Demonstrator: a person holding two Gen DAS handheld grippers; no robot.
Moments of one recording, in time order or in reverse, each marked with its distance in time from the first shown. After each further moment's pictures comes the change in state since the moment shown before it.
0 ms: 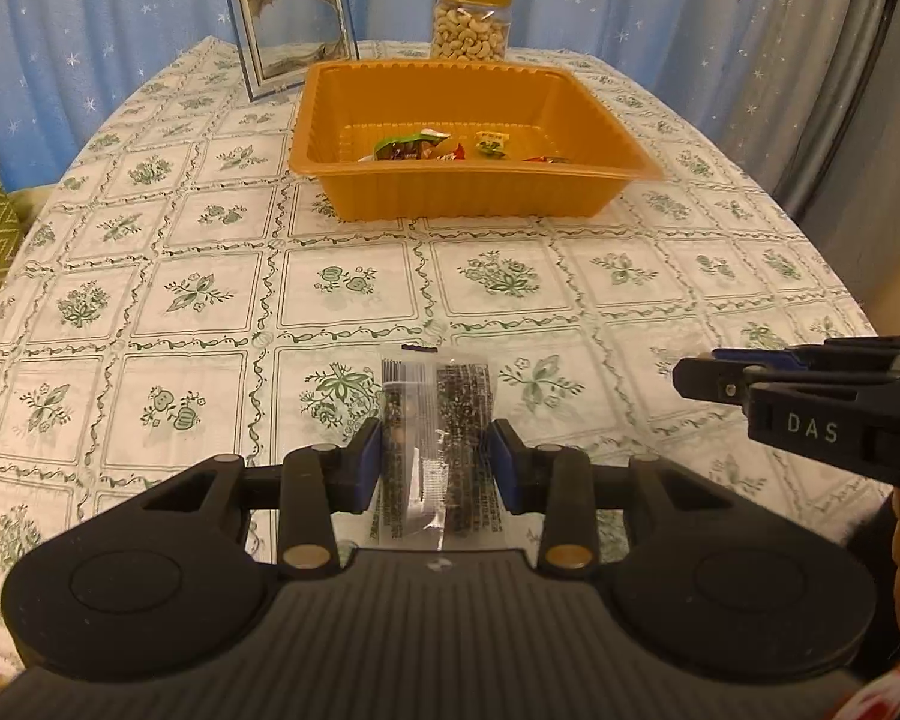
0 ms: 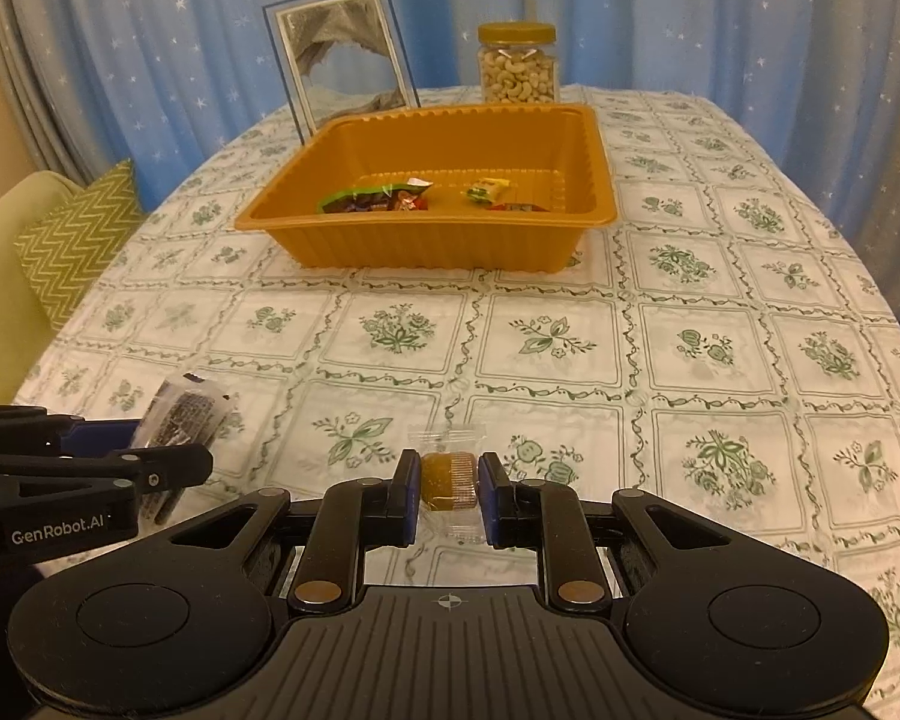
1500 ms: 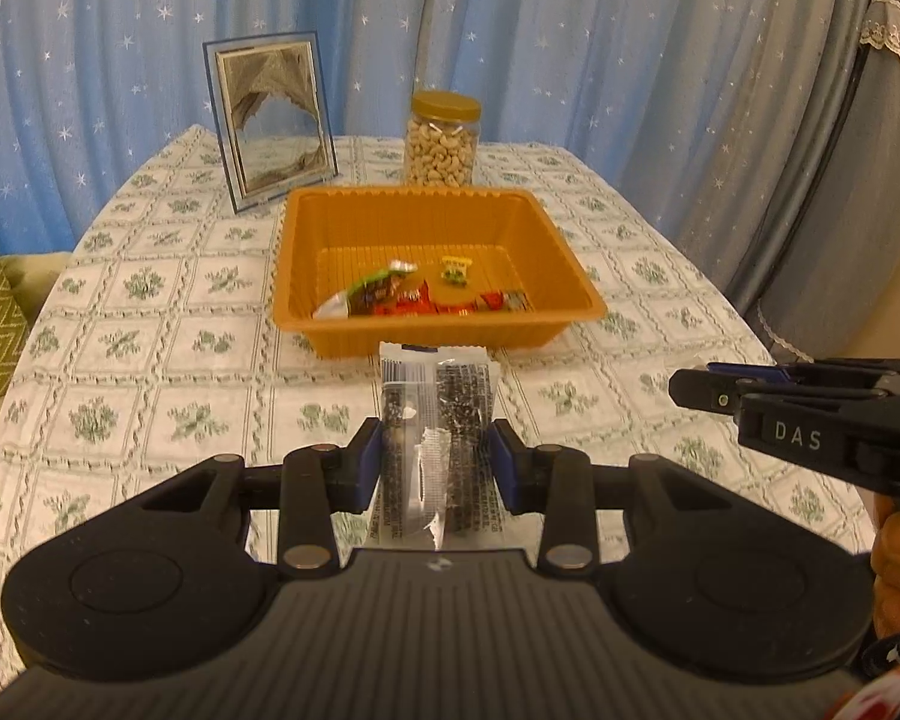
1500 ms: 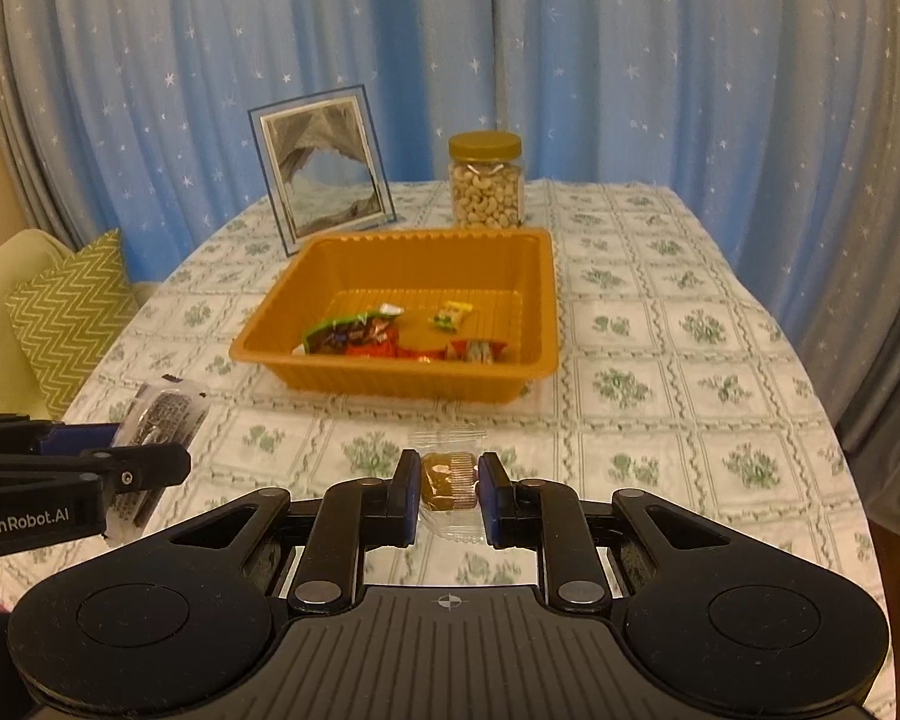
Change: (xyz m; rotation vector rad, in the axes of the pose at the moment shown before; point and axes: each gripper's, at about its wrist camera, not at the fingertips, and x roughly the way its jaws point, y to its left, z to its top) left arm -0.048 -0.008 0.062 -0.009 -0.131 -0.052; right arm -0.052 -0.004 0.055 -0.006 -0.130 -0.050
